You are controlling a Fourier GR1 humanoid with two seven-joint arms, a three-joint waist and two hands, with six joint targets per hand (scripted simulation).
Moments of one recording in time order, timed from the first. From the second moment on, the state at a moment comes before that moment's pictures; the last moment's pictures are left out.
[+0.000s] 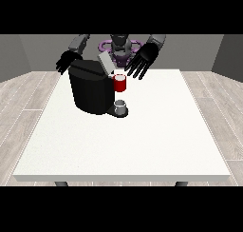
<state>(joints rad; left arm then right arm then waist) -1.12 0.43 0.06 -0.62 -0.76 -0.22 -0.17 -0.27 -0.04 -0.08 -1.34 -0.05 -0.16 -0.10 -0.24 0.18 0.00</state>
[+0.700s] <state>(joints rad) -0.90 0.25 0.26 -0.63 -0.50 -0.20 -0.22 -0.13 -0.08 -0.07 -1.39 -0.06 -0.11 -0.09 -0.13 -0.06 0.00</state>
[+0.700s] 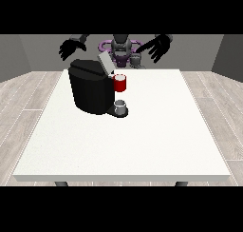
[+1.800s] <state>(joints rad) -0.54 0.04 0.34 -0.82 -0.19 -0.32 -0.22 -0.24 -0.19 -0.04 -1.45 -0.06 0.03 0.04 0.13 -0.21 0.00</state>
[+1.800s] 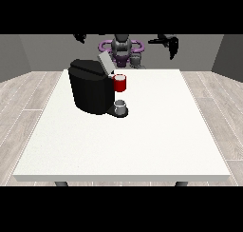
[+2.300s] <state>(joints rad) -0.42 0.02 0.23 -1.07 -0.08 -0.30 -0.12 -0.33 -0.18 -0.08 -1.31 -0.07 0.05 0.01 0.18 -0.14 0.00</state>
